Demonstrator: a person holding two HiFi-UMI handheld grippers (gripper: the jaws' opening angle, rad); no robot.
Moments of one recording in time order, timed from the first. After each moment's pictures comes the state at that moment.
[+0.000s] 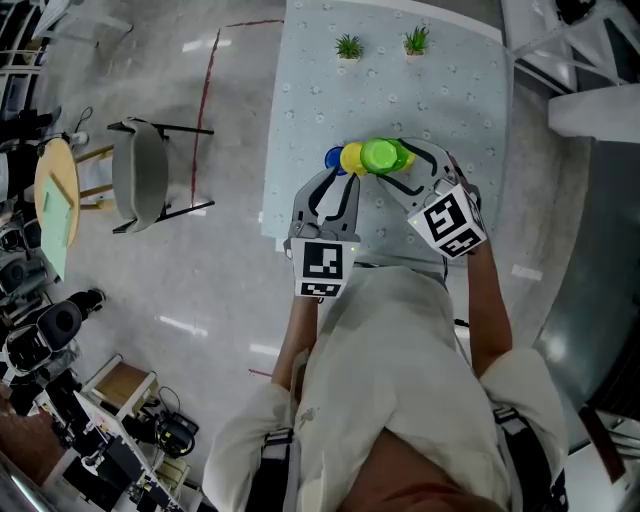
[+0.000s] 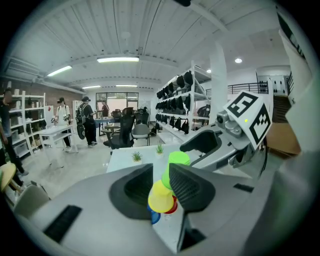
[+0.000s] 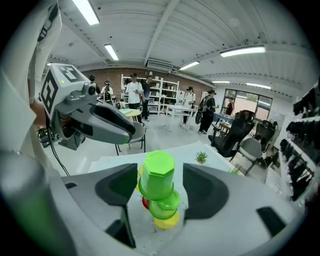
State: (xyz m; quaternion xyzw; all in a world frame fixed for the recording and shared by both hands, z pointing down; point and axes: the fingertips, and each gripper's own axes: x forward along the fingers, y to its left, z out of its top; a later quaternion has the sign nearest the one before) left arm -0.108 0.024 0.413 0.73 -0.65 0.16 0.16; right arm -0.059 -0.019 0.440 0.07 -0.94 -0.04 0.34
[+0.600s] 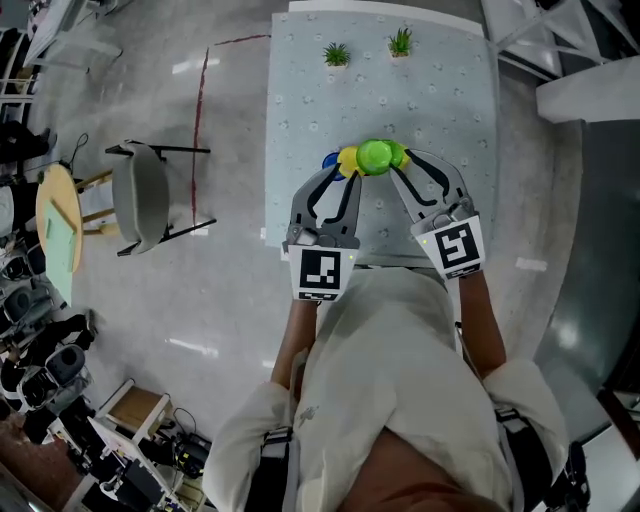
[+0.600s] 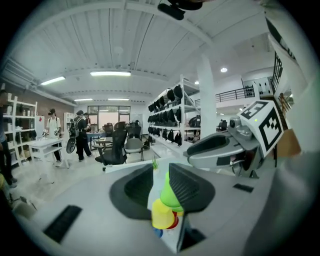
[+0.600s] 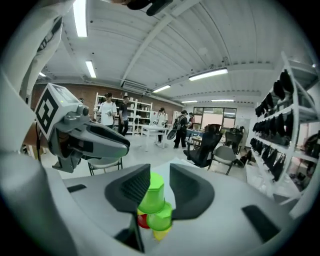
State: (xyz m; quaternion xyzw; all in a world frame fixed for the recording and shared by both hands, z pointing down) left arm -0.108 0.019 0.372 0.77 -0.62 0.12 0.09; right arm -0.043 -0.017 0.379 0.23 -0.95 -0.03 0.21
